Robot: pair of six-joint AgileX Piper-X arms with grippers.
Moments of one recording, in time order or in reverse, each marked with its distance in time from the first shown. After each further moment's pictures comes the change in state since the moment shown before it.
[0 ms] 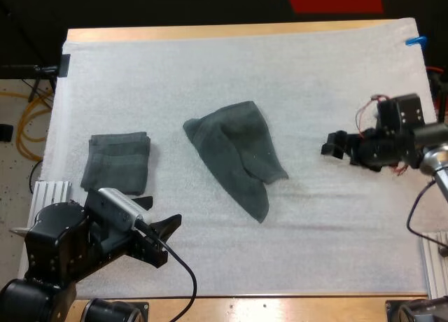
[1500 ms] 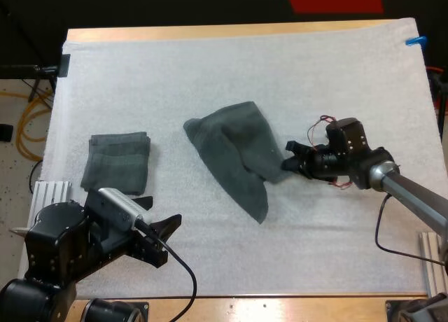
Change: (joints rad) left arm 0.000 0.000 0.000 0.000 0.000 0.000; right arm 0.189 0.235 0.153 -0.579 -0.128 0.379
